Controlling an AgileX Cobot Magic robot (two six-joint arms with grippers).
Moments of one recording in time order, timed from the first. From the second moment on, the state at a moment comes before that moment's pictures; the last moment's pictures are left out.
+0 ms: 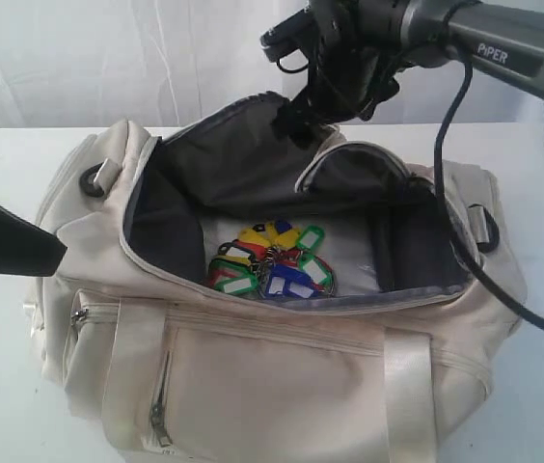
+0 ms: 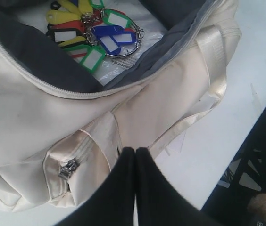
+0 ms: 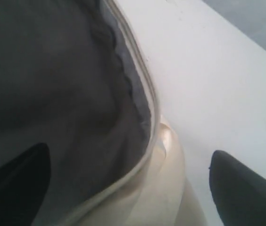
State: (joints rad) left arm -0.27 0.98 -0.92 -0.69 1.10 0.68; right arm 0.62 2.16 -2.01 -0.35 0.96 0.07
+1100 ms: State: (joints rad) left arm -0.27 0.98 -0.92 -0.69 1.11 0.70; right arm 0.77 1.94 -1.74 -0.12 1.22 -0.21
